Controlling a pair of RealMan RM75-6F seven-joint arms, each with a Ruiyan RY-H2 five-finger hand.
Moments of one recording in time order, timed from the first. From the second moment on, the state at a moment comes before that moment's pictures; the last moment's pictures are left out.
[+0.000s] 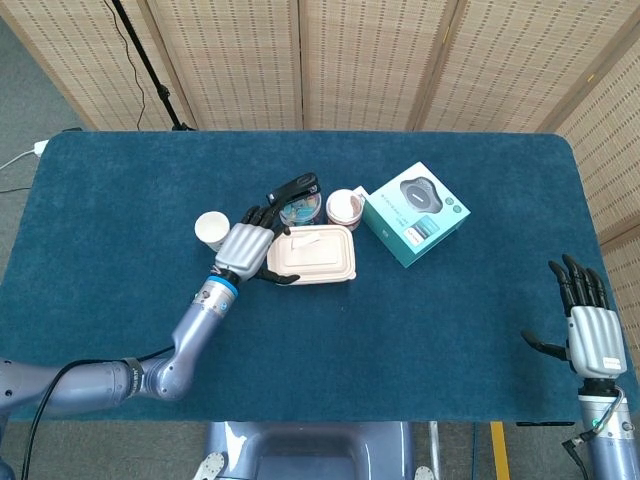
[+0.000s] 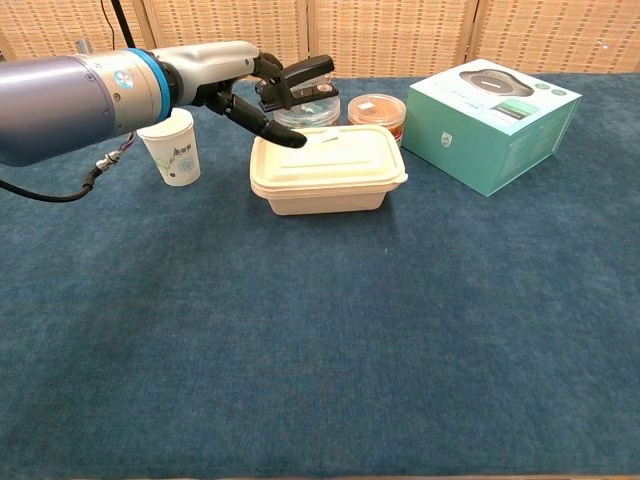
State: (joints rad) left arm -1.02 -1.58 -0.25 -1.52 0.69 0.97 0.53; right arm 0.17 -1.22 0.10 -1.55 -1.41 1.52 0.08
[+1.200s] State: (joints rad) left arm -1.04 -1.67 -0.24 -1.40 0.68 0.91 0.50; right arm 0.14 -1.18 0.14 -1.58 -1.40 1.48 0.15
